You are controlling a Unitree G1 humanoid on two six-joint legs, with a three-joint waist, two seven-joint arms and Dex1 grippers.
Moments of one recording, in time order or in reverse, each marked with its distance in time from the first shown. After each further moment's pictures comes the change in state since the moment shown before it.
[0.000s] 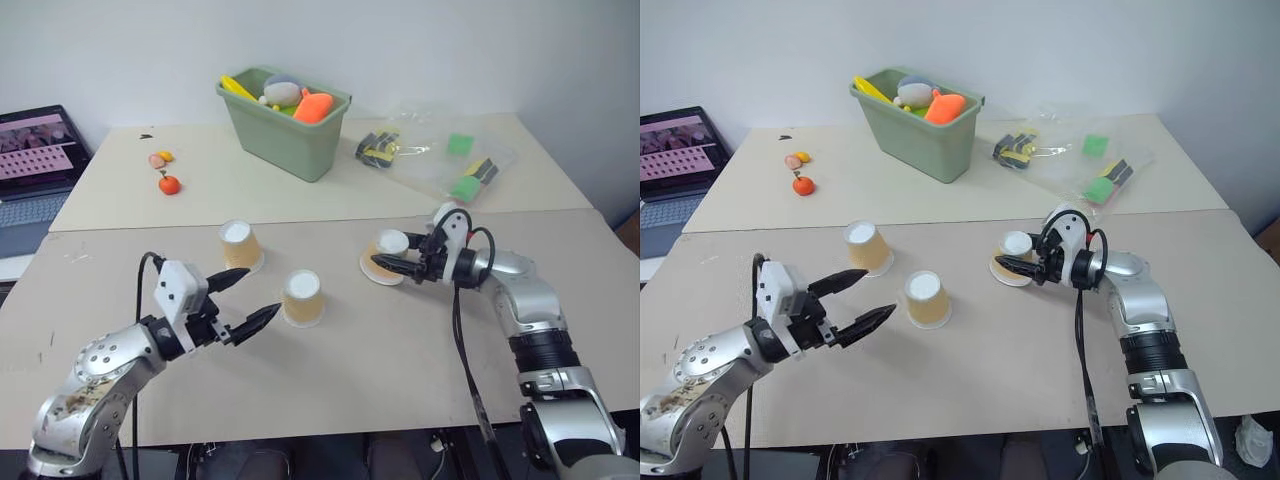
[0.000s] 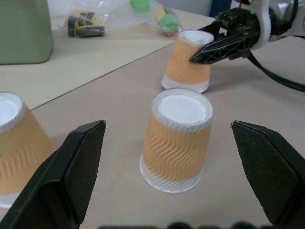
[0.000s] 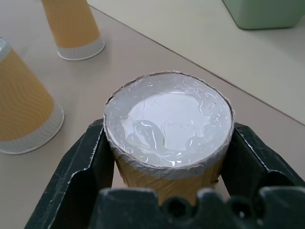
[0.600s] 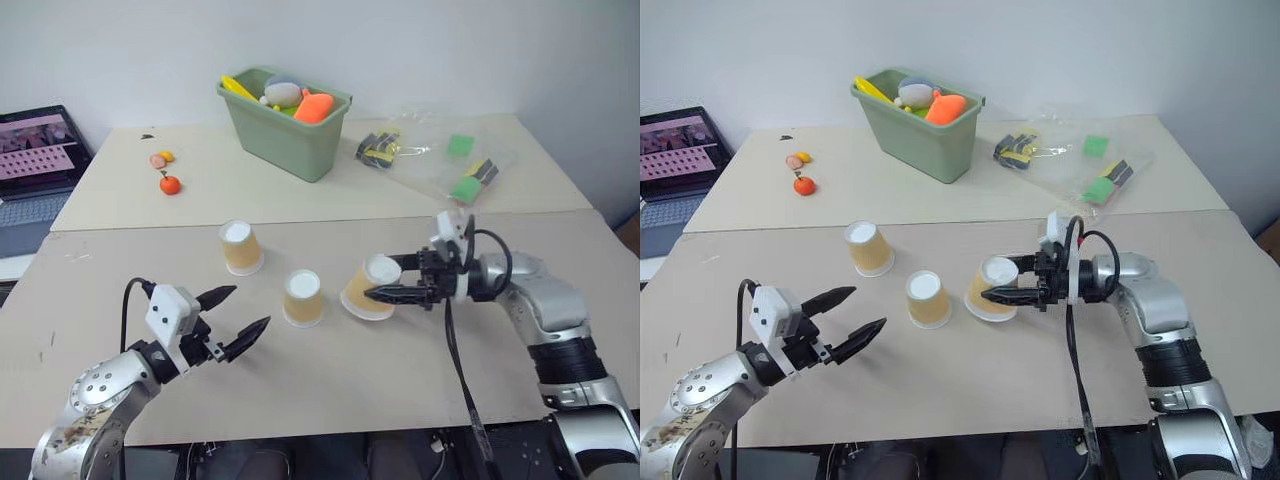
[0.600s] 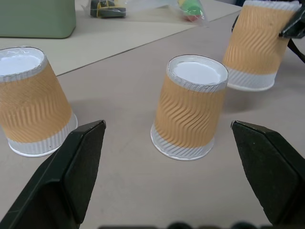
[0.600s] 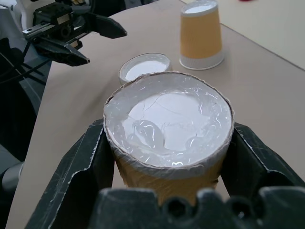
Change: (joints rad) left arm 0.071 -0.048 -0.004 -0.016 0.035 -0.047 0.033; right arm 0.069 -0.068 0.088 -0.235 0.158 0.163 0.246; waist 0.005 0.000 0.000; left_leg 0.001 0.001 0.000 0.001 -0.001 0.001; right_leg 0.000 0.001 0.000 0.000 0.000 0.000
